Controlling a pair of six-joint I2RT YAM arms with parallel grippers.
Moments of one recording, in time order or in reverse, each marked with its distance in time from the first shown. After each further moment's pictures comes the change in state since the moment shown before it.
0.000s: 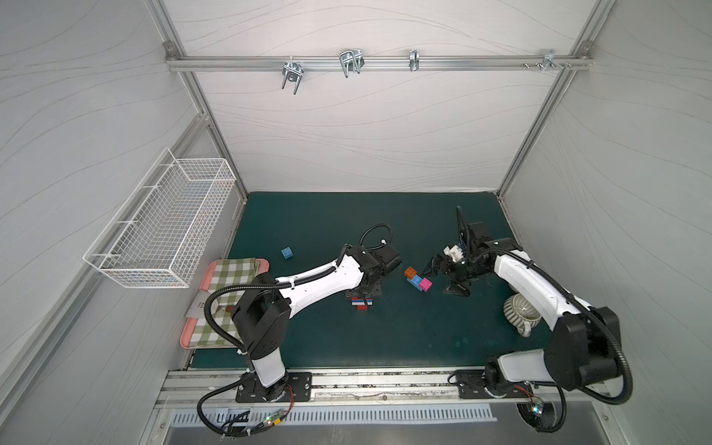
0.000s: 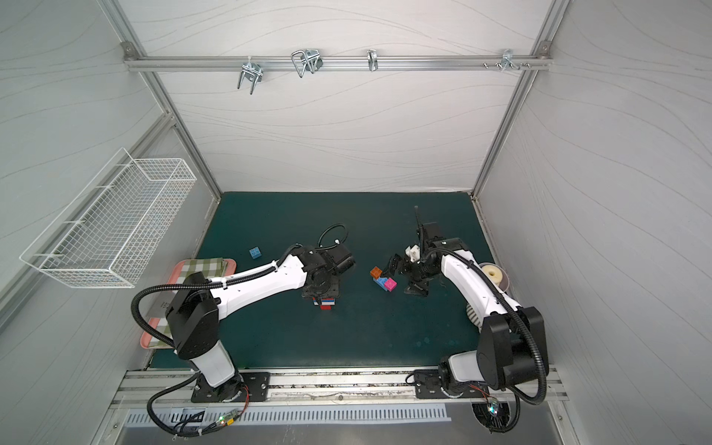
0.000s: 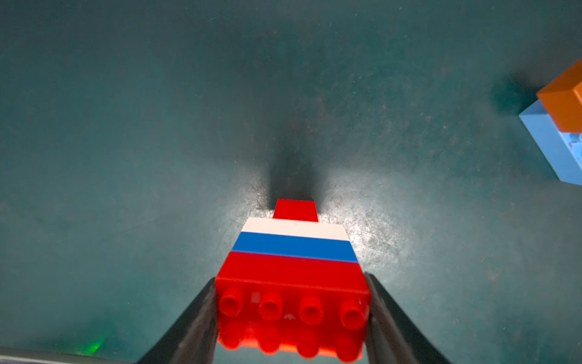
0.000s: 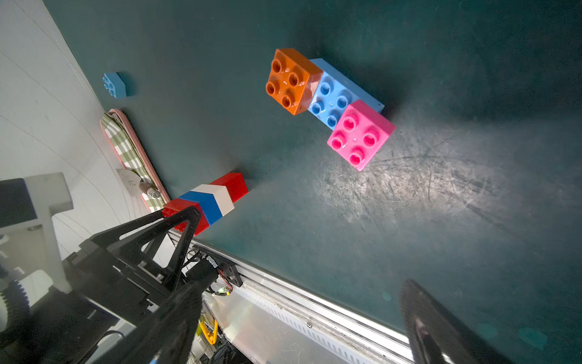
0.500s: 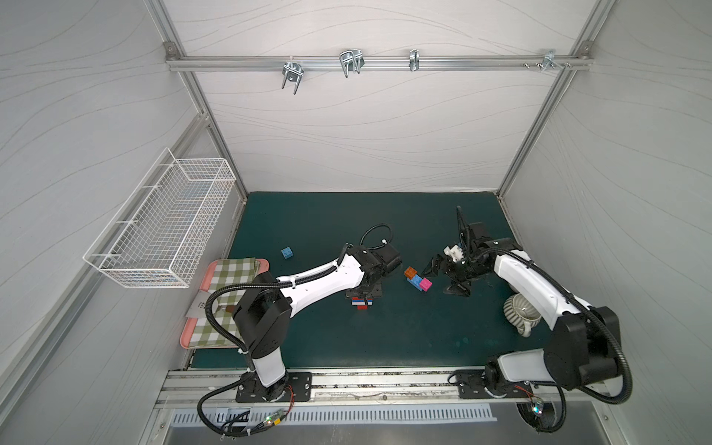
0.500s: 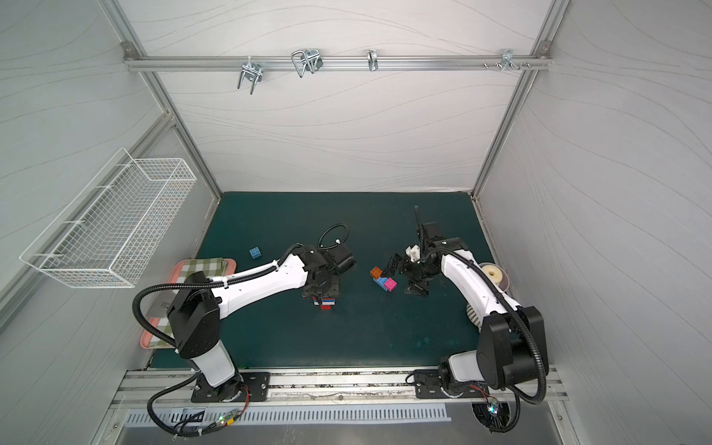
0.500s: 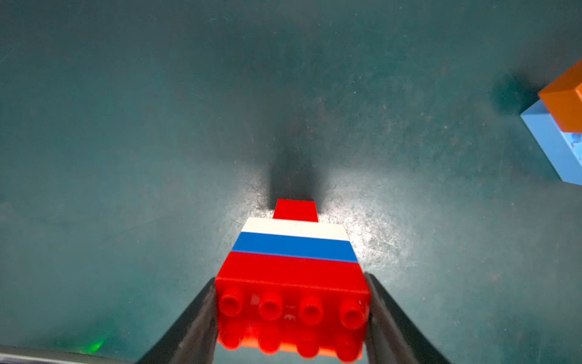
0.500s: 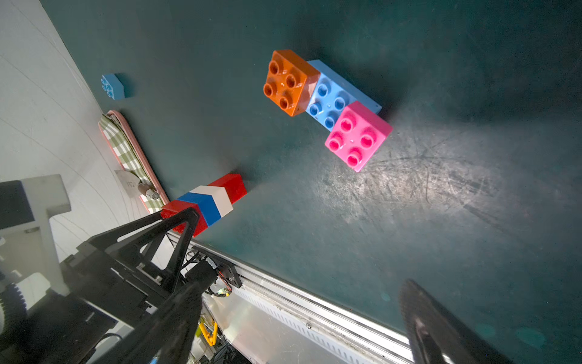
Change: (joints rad) left arm 0.000 0.012 0.025 -0.024 -0.017 0.002; right arm -0.002 0.001 0.000 0.000 0.006 0.000
